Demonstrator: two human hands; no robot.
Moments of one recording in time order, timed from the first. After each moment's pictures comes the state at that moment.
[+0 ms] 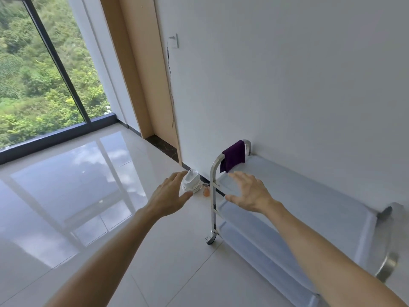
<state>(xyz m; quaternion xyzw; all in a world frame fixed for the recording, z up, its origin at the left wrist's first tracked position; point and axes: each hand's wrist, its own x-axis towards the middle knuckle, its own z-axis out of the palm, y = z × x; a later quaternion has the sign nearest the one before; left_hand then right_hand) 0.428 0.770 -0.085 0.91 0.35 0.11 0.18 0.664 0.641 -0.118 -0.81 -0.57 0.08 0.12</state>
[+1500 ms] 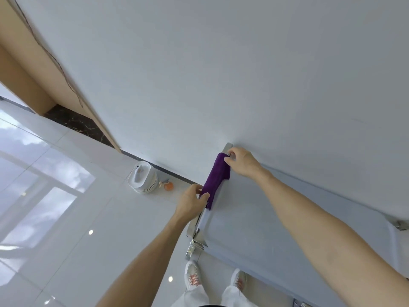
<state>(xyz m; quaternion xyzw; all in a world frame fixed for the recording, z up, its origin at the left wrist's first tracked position) 0.828 1.105 -0.258 0.79 0.35 -0.08 0.49 1.024 1.006 -0.227 -0.90 -0.27 0.25 0.24</state>
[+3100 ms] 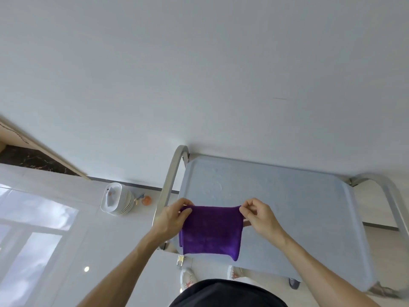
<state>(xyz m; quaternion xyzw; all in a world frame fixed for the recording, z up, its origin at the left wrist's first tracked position) 0.846 1.046 -0.274 0.87 0.13 -0.10 0.47 0.937 0.772 -0.281 -0.77 -0.02 0.27 0.58</state>
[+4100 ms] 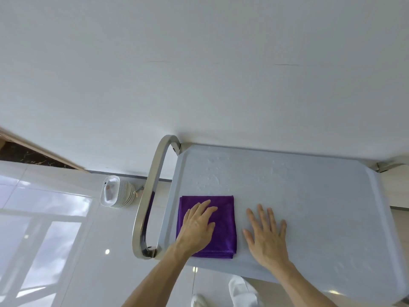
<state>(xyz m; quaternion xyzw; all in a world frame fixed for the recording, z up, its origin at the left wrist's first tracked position) 0.882 0.964 -0.368 0.94 0.08 -0.20 0.27 0.914 0.736 -0.397 -0.96 -0.15 0.21 0.05</state>
